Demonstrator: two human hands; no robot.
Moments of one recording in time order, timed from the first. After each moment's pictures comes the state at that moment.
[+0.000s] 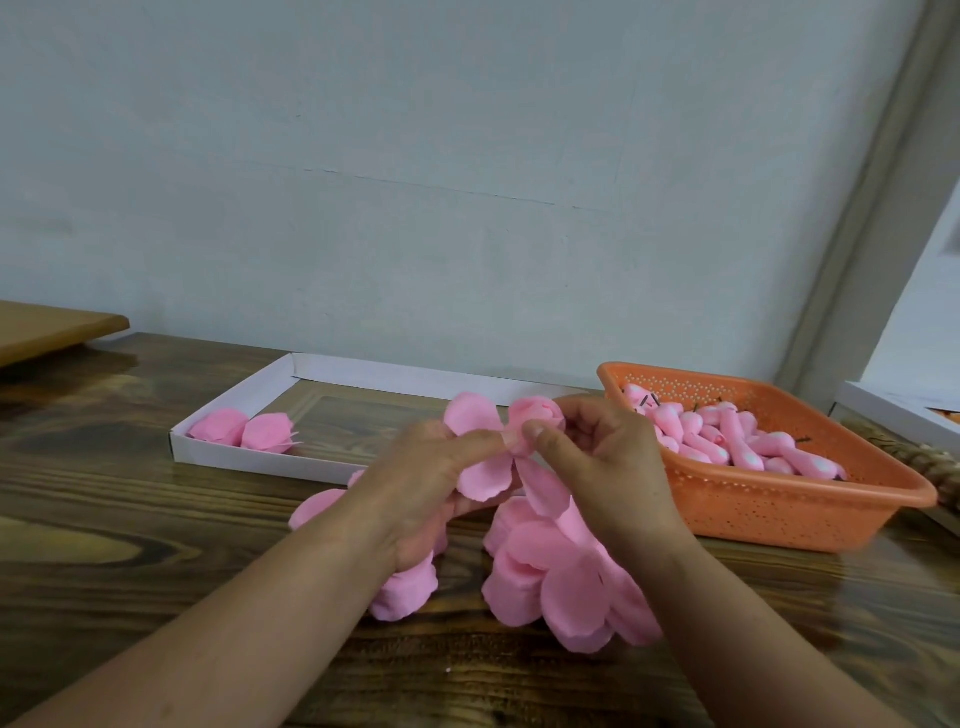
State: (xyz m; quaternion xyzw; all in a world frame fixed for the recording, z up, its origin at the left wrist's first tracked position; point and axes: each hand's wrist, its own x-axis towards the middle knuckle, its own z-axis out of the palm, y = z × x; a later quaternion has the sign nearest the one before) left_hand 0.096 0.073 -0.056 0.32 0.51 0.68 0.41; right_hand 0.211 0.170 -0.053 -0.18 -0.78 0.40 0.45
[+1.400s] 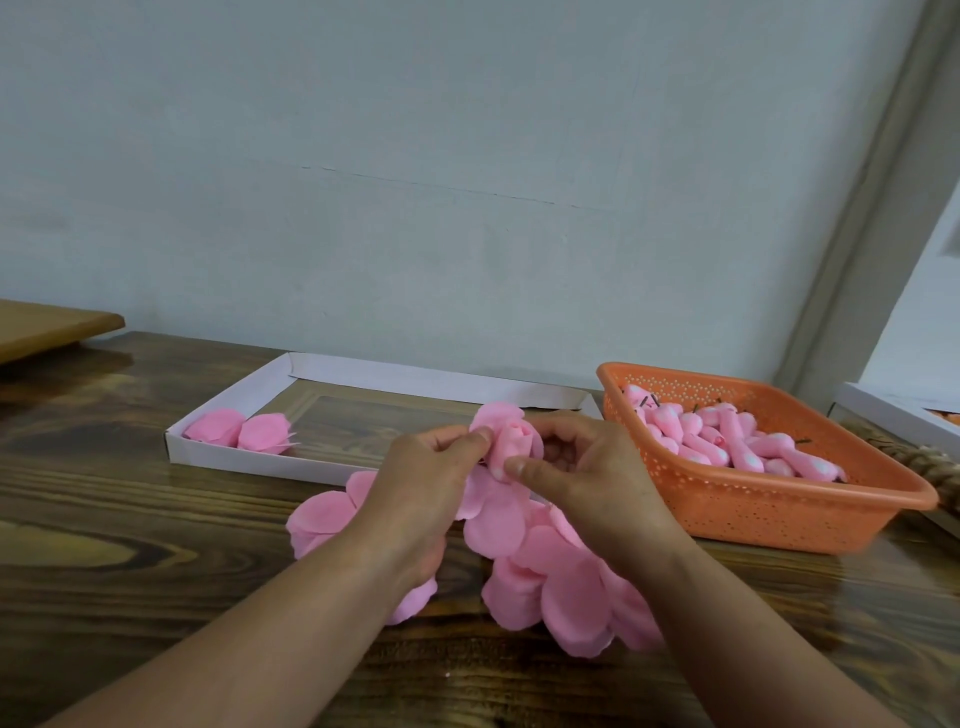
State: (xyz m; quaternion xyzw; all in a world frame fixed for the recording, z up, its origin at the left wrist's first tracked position) left_hand 0.104 0.078 -0.064 0.29 0.60 0.69 0.28; right_hand 0.212 0.164 -0.050 -0.15 -0.81 0.45 0.35
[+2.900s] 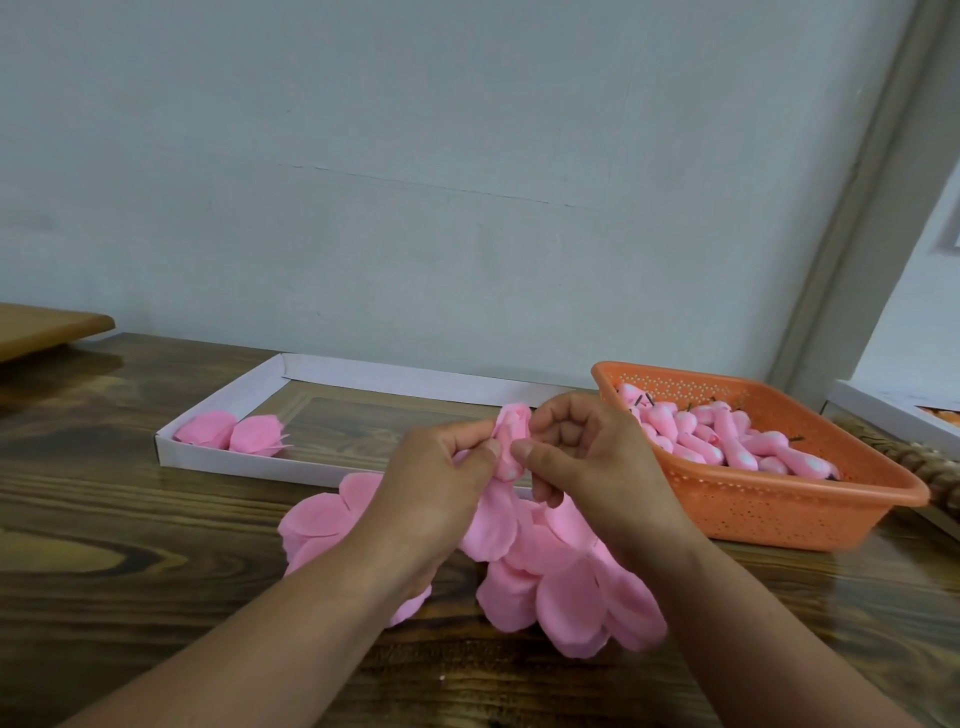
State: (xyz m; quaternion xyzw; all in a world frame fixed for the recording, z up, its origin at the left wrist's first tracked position) left_hand 0.111 0.073 -0.062 0.42 0.59 0.65 0.22; right_hand 0.217 0.173 -0.047 -0.15 -0.78 0.49 0.36
